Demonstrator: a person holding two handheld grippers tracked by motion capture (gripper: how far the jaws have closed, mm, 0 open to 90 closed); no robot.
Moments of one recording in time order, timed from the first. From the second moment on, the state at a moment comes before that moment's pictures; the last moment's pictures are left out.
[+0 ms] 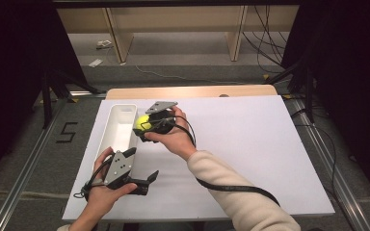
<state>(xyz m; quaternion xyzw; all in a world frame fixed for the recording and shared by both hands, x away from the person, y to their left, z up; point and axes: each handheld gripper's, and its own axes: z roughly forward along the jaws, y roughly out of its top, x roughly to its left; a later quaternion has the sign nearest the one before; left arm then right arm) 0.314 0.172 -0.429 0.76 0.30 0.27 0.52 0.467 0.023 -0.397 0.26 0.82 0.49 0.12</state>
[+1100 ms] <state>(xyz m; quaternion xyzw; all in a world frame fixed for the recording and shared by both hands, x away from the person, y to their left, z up) 0.314 0.171 -0.429 0.76 0.30 0.27 0.52 0.469 0.035 -0.390 0.25 0.82 0.50 0.12</state>
